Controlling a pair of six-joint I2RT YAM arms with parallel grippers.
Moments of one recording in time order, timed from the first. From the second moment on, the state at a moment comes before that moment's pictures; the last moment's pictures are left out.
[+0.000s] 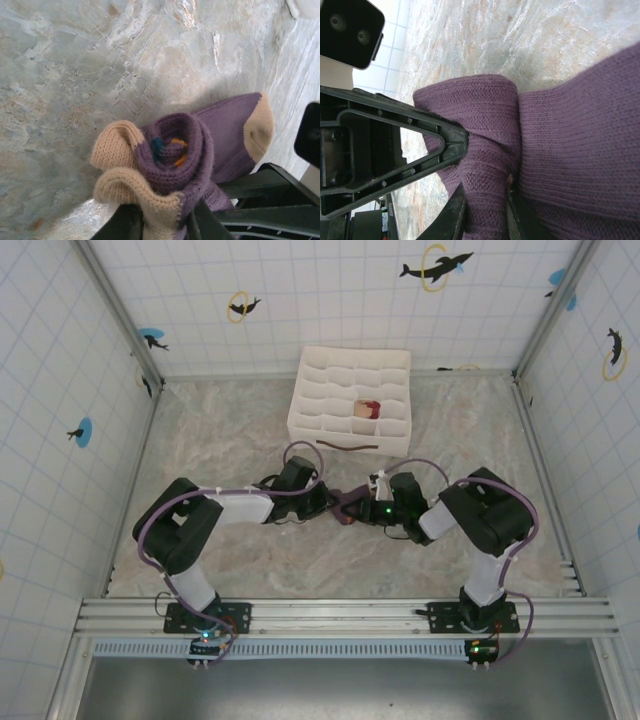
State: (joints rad) left arm -0.71 1.73 0.78 0.10 0.33 -1.01; right arm 0.58 1.83 0.46 0.82 -0.62 0.82
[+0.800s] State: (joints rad) left arm -0.67 1.62 0.80 -0.16 0.30 -0.83; right arm 0.92 1.50 0.63 0.19 -0.12 0.17
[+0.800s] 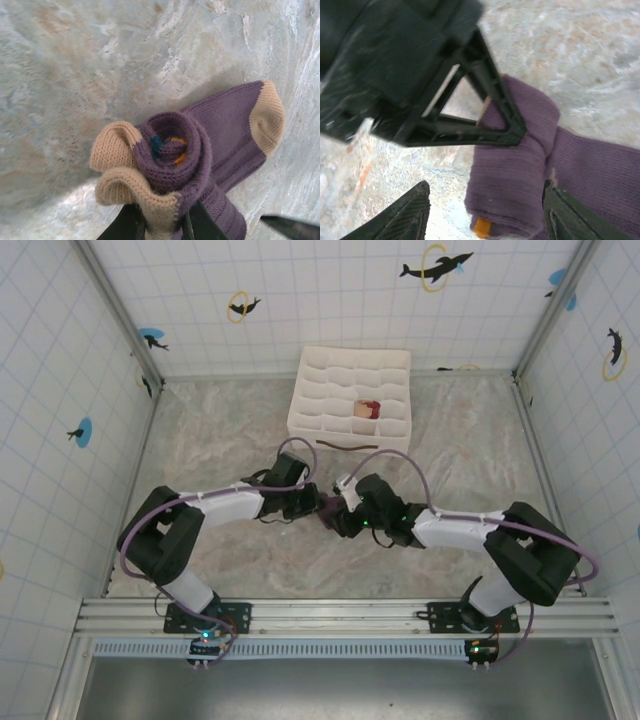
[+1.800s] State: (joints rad) left arm -0.67 1.56 0.74 -0.17 0.29 -0.93; right arm 1.02 1.64 0.53 0.43 0.12 0.05
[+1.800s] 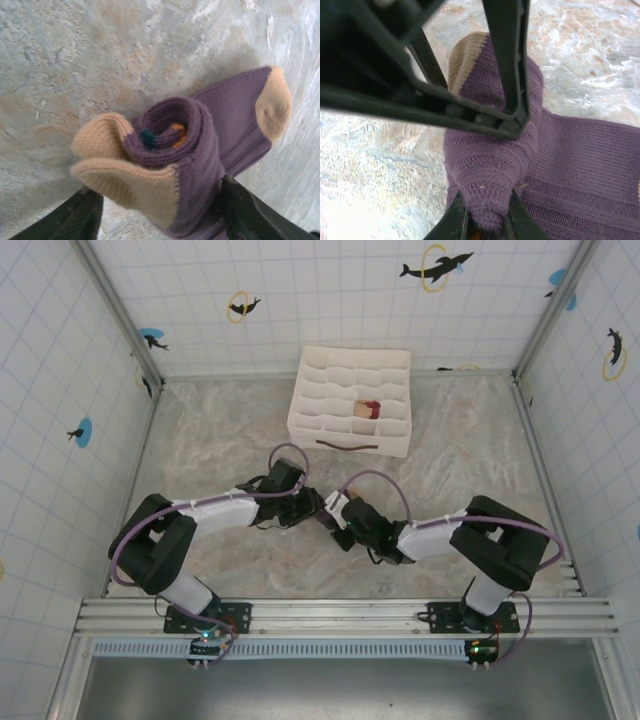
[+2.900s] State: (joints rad) left arm -0.61 1.95 1.12 -0.30 0.66 -0.21; right arm 1.00 1.57 0.36 0.61 0.00 -0.05
